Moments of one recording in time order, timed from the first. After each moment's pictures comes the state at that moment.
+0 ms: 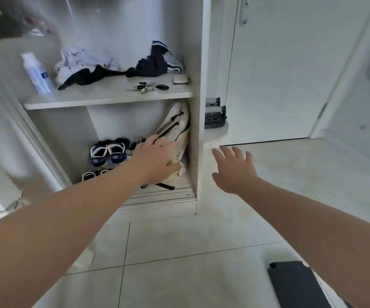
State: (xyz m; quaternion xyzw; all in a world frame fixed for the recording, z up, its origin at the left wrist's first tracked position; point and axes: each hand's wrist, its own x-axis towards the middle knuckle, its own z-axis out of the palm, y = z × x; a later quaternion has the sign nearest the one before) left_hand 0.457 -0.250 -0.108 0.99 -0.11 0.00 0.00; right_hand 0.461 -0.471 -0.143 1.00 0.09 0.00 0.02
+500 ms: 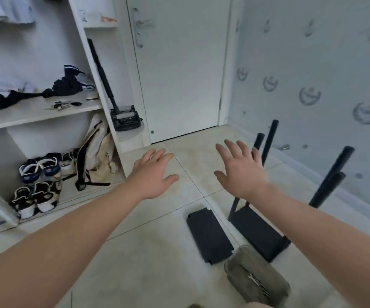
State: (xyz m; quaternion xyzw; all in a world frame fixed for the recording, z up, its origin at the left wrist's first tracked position) left_hand 0.209 -0.489 -0.050 0.96 -0.25 0.00 0.11; right_hand 0.123 -0.721 -0.036 1.00 -0.05 0.08 -0.01
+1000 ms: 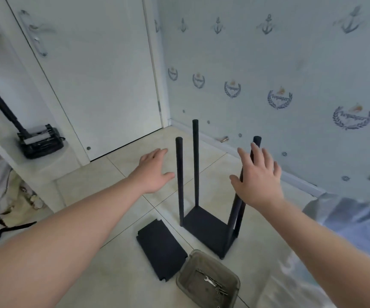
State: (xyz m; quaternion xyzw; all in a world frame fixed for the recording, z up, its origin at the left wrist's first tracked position) left_hand 0.228 -0.734 -0.062 0.92 -0.34 -0.07 0.17; right_hand 0.032 -0.929 -0.065 0.94 -0.30 0.12 -0.10
